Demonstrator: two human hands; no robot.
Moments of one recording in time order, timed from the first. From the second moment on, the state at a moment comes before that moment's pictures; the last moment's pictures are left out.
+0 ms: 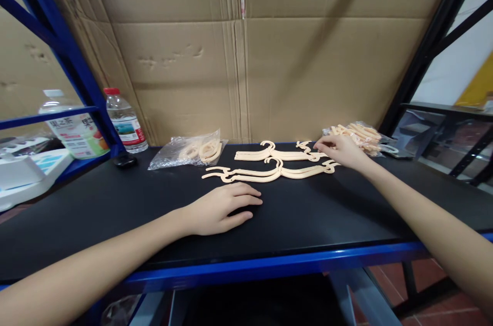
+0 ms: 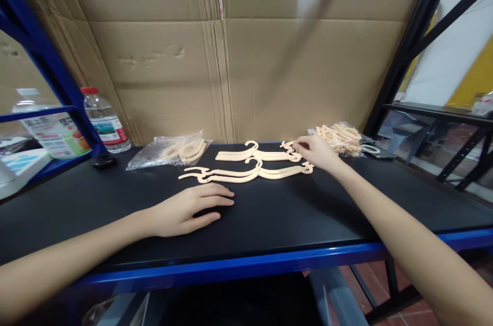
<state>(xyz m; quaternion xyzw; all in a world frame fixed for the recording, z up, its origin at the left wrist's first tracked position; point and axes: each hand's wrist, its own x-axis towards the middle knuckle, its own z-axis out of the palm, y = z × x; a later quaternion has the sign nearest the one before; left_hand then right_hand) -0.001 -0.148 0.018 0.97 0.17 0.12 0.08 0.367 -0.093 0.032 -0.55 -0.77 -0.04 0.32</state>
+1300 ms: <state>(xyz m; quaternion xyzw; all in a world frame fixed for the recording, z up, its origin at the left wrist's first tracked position) 0.000 -0.150 0.018 0.97 0.17 0.13 0.09 0.341 0.014 0.024 -0.55 -0.82 -0.13 0.05</state>
